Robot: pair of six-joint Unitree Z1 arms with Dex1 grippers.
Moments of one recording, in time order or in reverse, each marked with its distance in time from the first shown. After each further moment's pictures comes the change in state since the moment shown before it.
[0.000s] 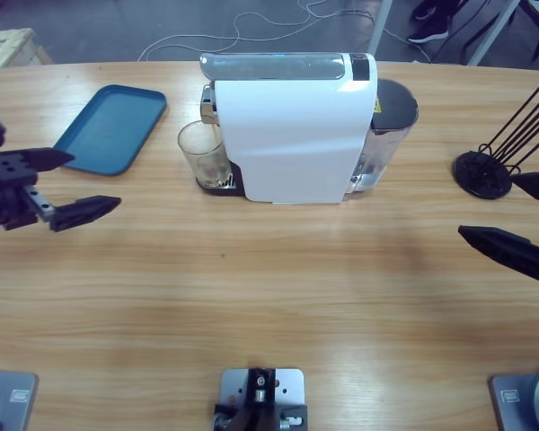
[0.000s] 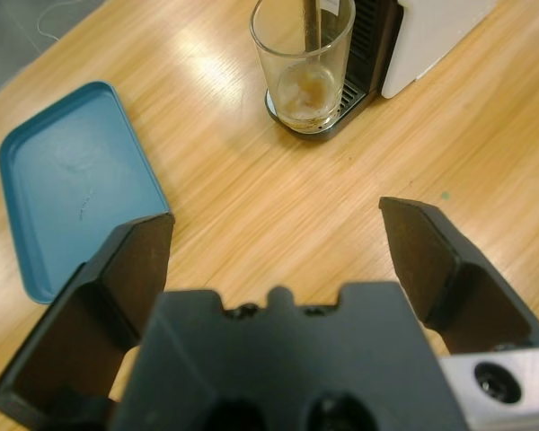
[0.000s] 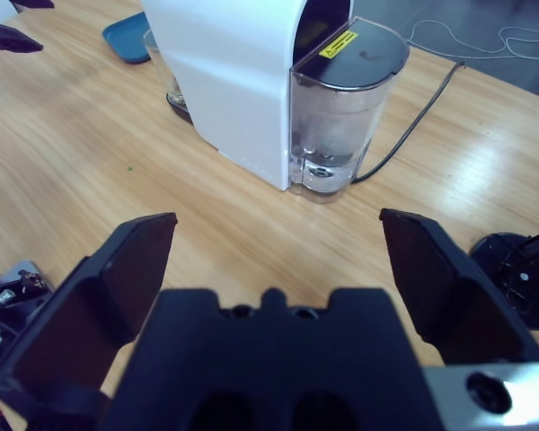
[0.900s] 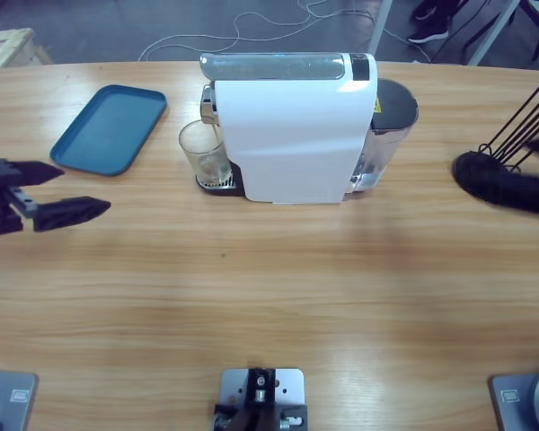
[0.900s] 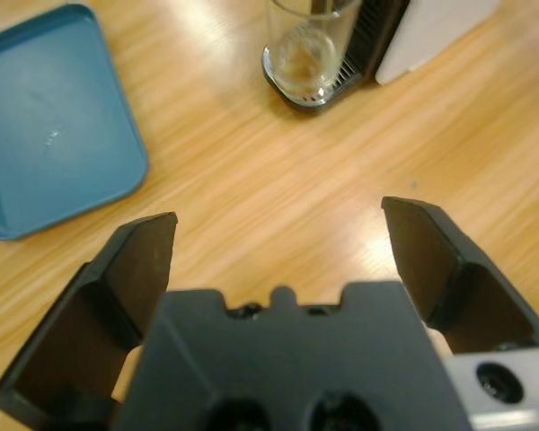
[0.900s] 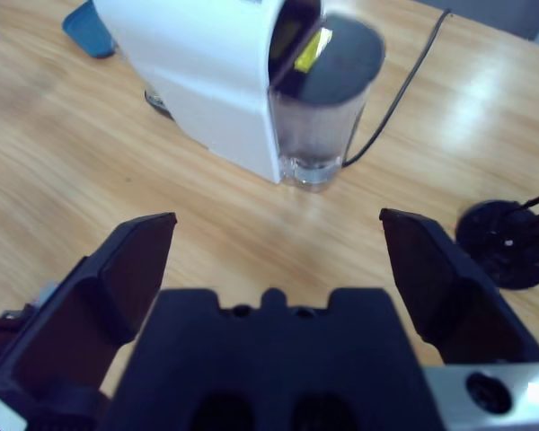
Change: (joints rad) arm 0 0.000 -0.020 -0.119 0.234 -0.004 -0.178; arm 1 0.000 0.144 -0.314 0.336 -0.036 0.135
